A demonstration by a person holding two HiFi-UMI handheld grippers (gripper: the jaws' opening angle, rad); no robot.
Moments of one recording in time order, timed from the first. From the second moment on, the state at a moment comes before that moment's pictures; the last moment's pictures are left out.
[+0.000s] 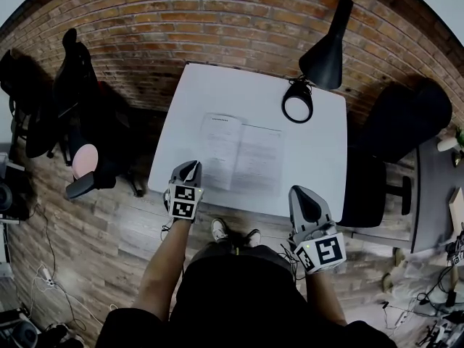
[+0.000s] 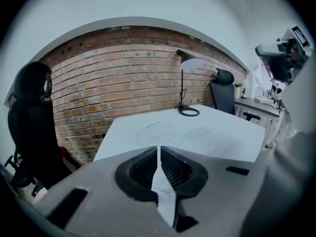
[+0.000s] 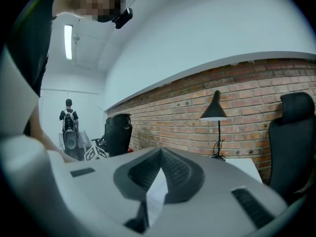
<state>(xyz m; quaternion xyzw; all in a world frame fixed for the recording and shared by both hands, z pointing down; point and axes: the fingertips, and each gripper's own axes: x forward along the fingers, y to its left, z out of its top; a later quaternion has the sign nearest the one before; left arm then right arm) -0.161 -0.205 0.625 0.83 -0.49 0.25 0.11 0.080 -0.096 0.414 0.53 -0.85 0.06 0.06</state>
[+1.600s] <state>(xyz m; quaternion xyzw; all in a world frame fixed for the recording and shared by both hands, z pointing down) -0.119 -0.138 0.320 0.87 -0.49 -0.01 -0.09 0.172 -0.107 0.329 0.58 -0.81 -0.02 -0.01</state>
